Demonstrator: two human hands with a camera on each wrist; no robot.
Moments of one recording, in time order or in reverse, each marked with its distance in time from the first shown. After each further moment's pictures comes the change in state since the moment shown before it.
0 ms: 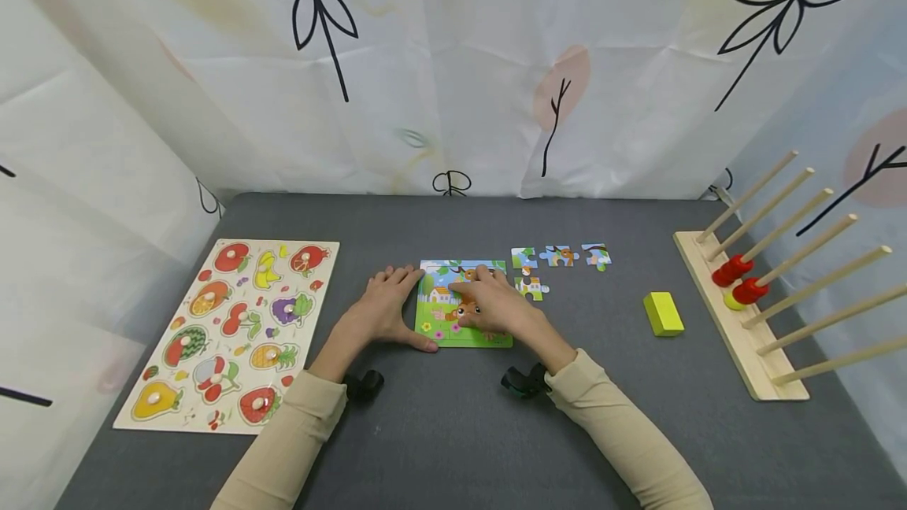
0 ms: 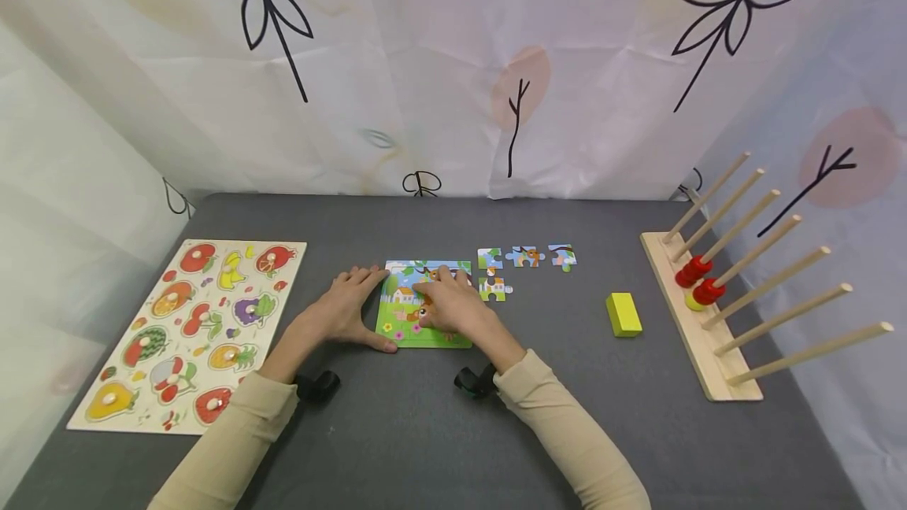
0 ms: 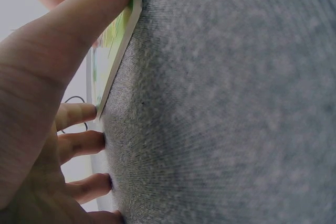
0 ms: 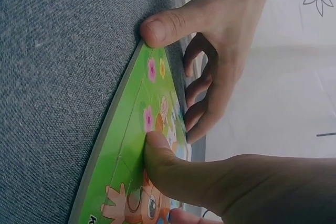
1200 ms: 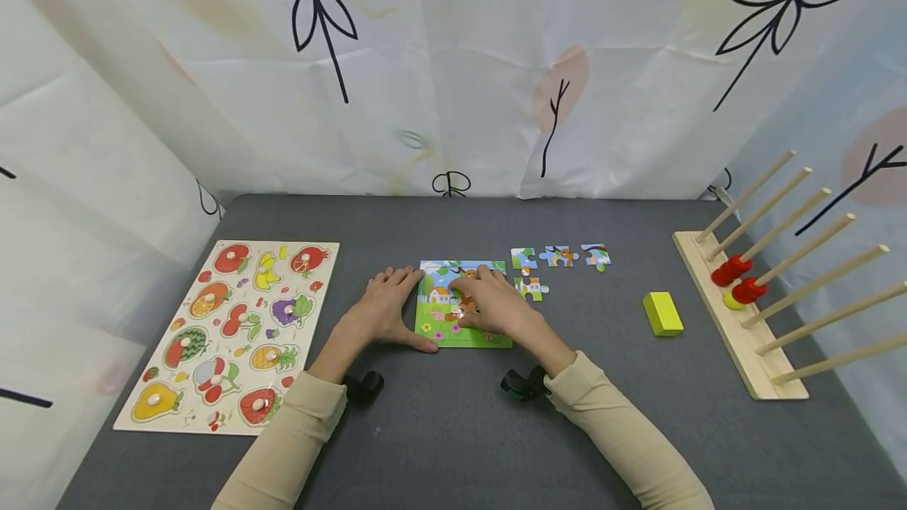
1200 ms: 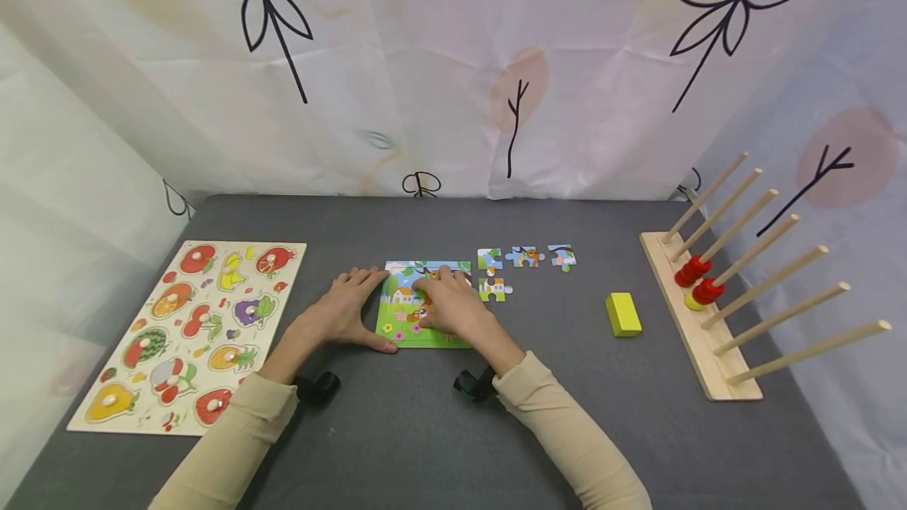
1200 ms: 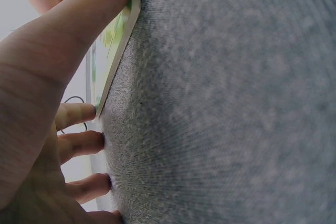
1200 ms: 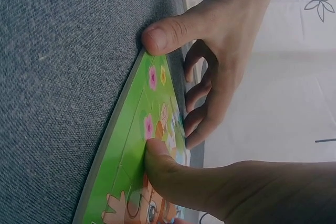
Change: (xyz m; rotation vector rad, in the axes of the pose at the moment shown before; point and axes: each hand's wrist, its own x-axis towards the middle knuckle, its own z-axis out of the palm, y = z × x) left_hand 0.002 -0.002 0.003 0.007 0.005 -0.004; right_hand -0.005 -0.004 0.001 0.032 0.068 0.014
